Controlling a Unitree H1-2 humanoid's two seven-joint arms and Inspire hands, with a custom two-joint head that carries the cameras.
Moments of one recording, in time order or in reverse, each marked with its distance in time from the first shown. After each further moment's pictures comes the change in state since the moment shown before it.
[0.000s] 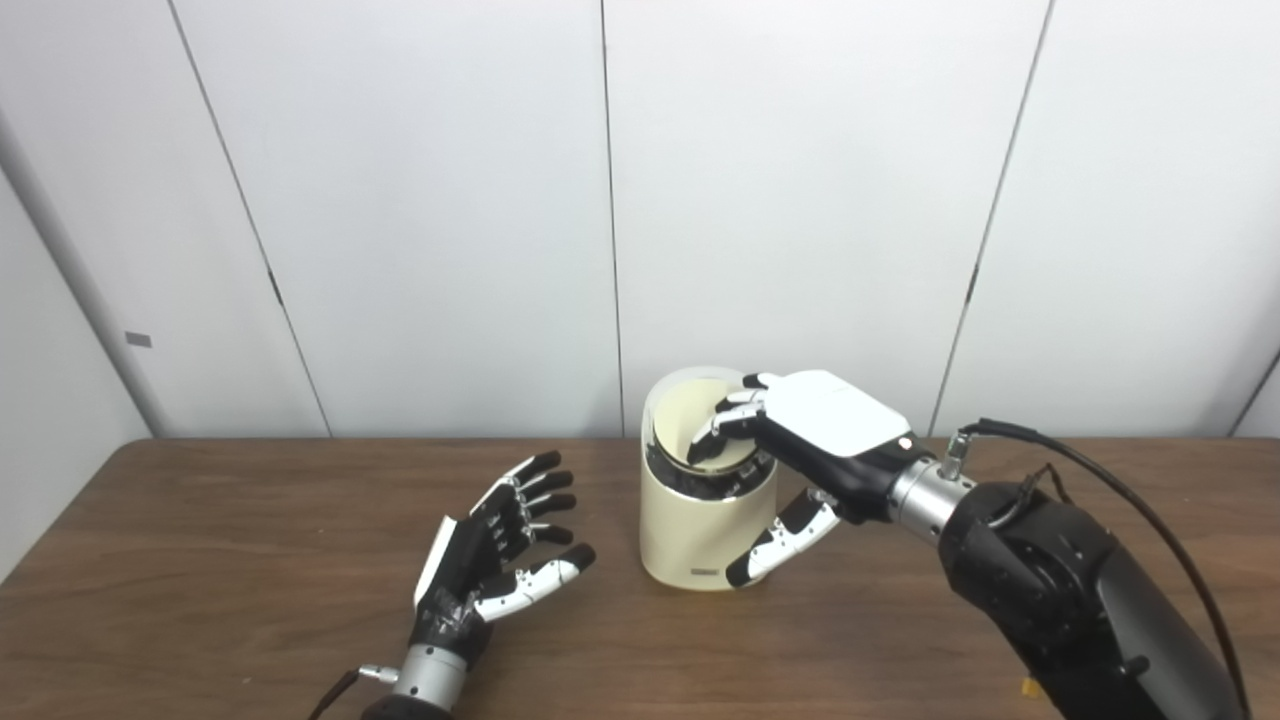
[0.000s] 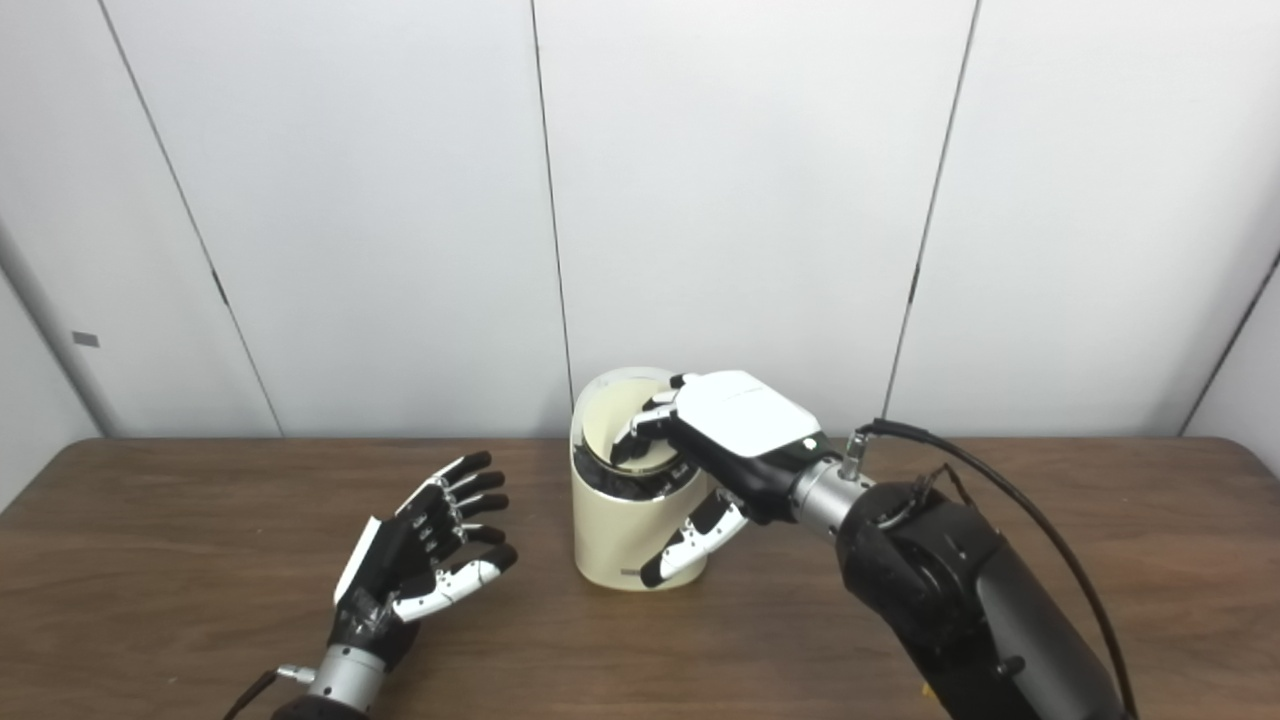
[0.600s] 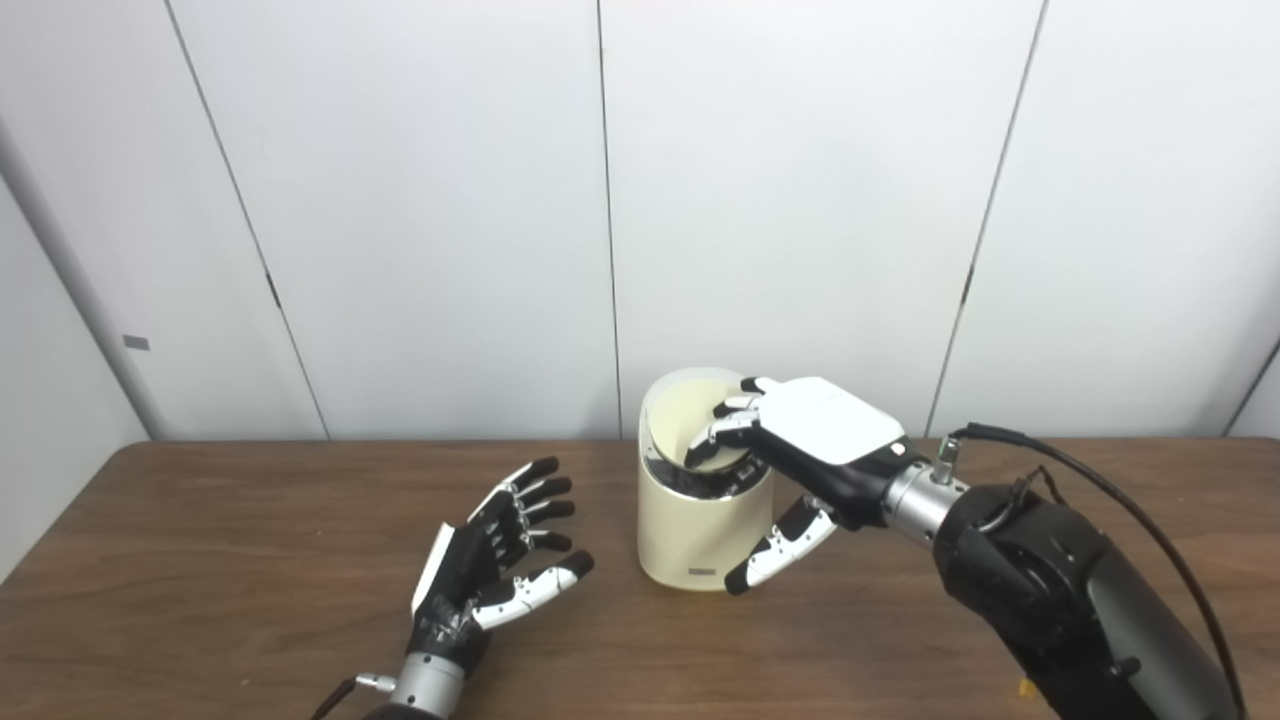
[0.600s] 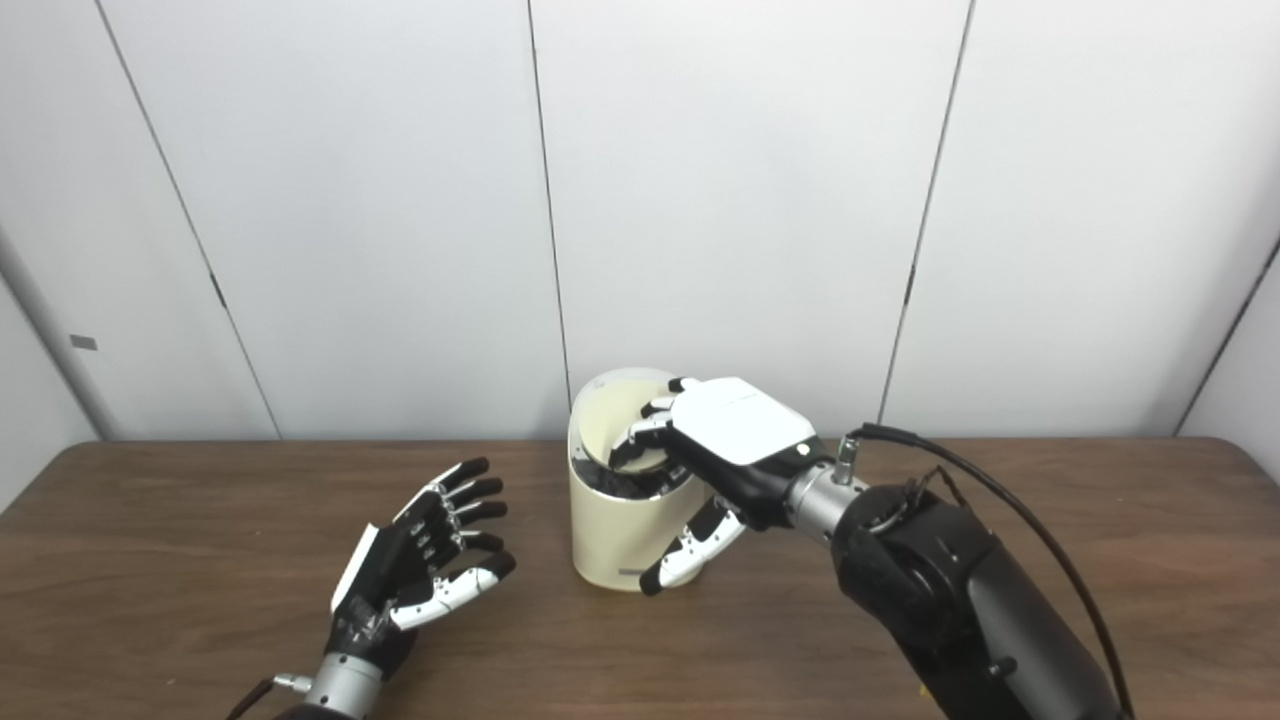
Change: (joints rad) left arm 0.028 0.000 0.001 -0.033 -0.001 0.028 0.000; right arm -0.003 0.001 0.013 0.019 -0.026 0.007 0.017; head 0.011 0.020
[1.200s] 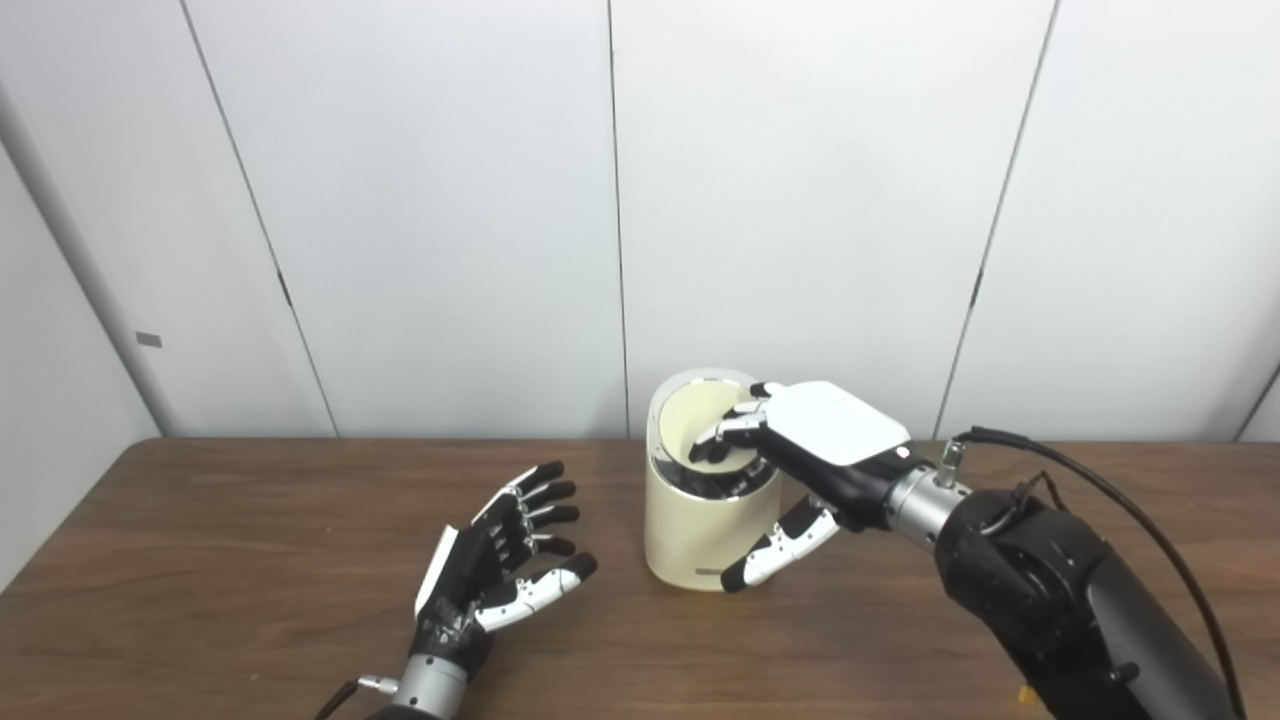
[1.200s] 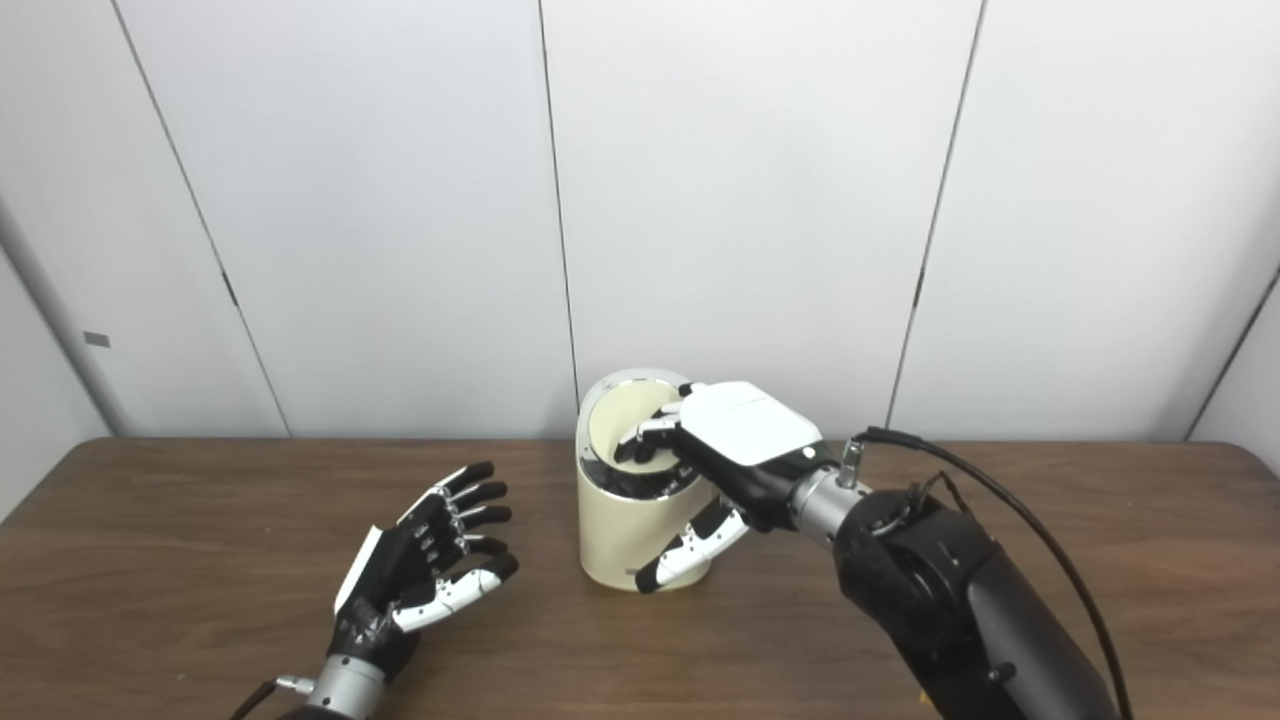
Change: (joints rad) left arm 0.009 0.001 0.004 -0.020 -0.003 0.016 -0.004; right arm 0.008 0.017 -0.004 0.002 -0.008 0.042 0.001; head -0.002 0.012
